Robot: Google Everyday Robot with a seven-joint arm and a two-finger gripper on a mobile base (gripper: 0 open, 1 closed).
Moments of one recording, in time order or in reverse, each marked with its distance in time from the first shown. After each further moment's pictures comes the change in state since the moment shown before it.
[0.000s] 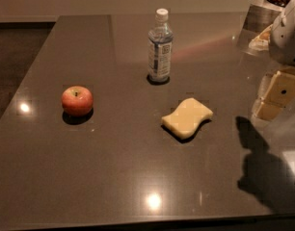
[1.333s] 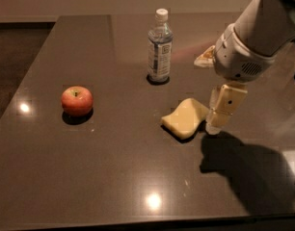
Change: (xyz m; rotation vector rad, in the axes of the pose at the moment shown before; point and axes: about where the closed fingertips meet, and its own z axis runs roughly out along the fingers) arm -0.071 0.011 0.067 -0.143 -0.170 -0.190
